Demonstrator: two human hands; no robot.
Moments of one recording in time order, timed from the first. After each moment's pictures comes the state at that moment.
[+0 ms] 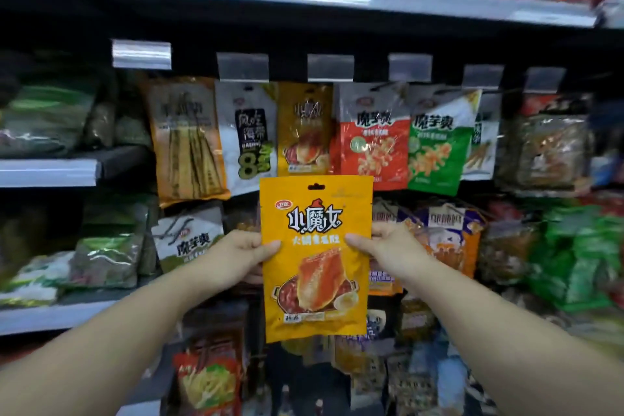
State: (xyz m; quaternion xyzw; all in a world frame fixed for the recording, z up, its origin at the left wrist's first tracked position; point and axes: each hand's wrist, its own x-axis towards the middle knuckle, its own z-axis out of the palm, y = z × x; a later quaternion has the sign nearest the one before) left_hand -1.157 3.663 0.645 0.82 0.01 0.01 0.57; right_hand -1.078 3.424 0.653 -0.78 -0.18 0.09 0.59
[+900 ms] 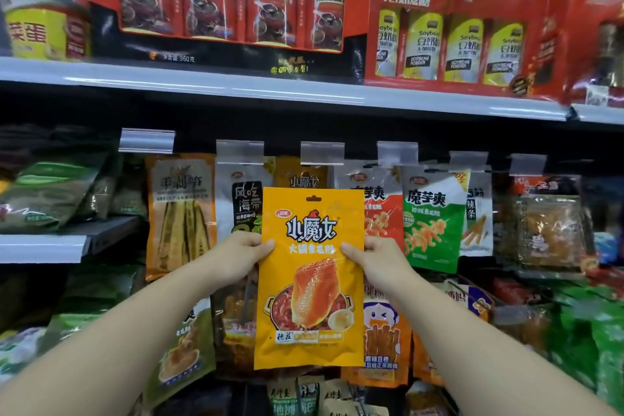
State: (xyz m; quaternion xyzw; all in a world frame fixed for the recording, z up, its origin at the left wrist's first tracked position) left_hand -1.108 3.663 0.753 0.89 0.03 0.10 0.44; right_hand -1.031 3.438 0.738 -0.77 -0.19 -0.01 0.61
